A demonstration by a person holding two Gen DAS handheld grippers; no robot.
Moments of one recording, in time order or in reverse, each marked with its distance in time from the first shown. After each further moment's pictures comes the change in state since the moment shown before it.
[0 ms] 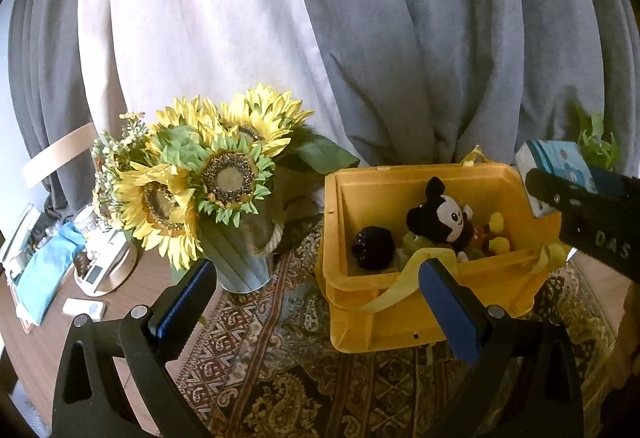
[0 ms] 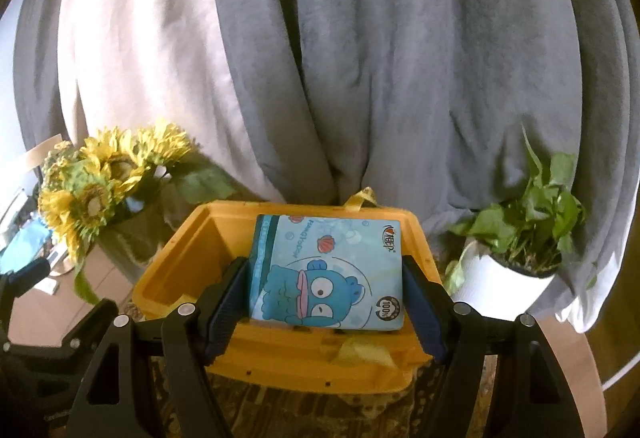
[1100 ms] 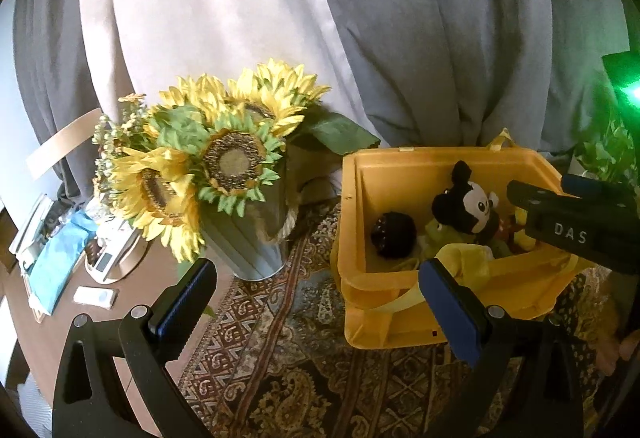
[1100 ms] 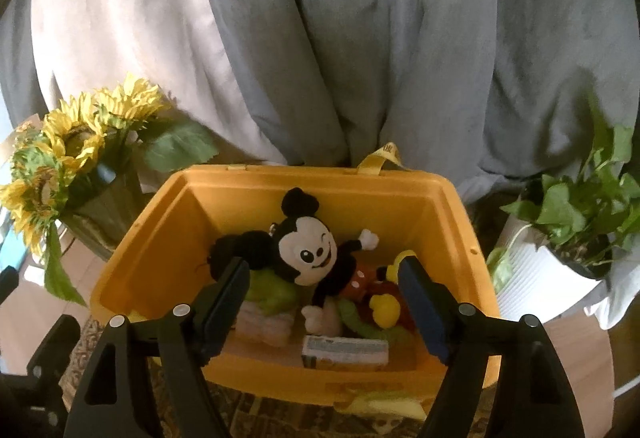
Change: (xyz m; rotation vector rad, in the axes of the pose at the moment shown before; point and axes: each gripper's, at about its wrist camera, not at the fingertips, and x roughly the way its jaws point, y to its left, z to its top) left arm 0.020 0.002 0.000 -0.005 0.069 0.072; right arm 0.081 -0.004 0.003 0.010 0.176 0.040
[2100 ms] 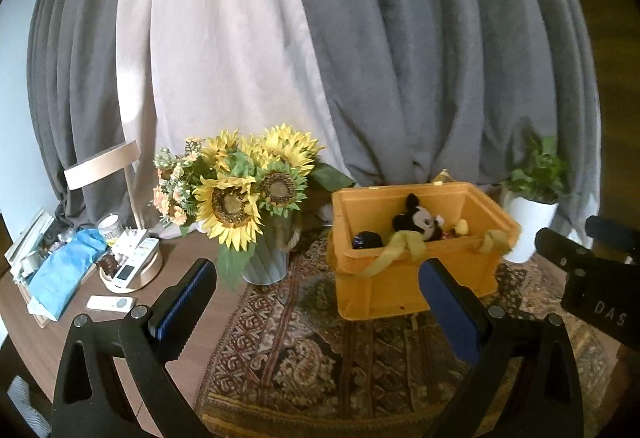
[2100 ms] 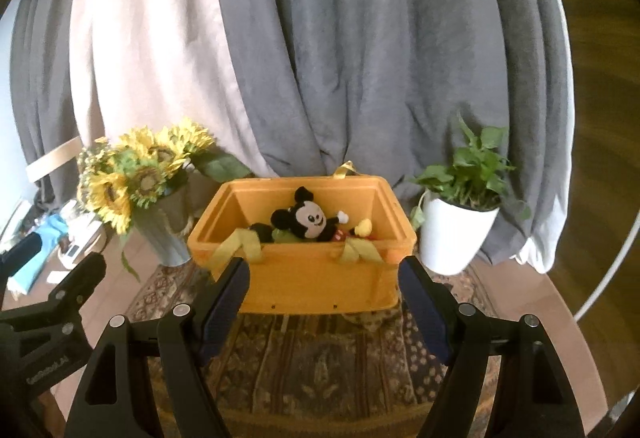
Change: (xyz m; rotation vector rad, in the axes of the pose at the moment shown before) left arm -0.144 0.046 -0.042 -0.004 -0.195 -0.133; right arm -0.190 0.046 -0.086 0.067 -0.181 -0.123
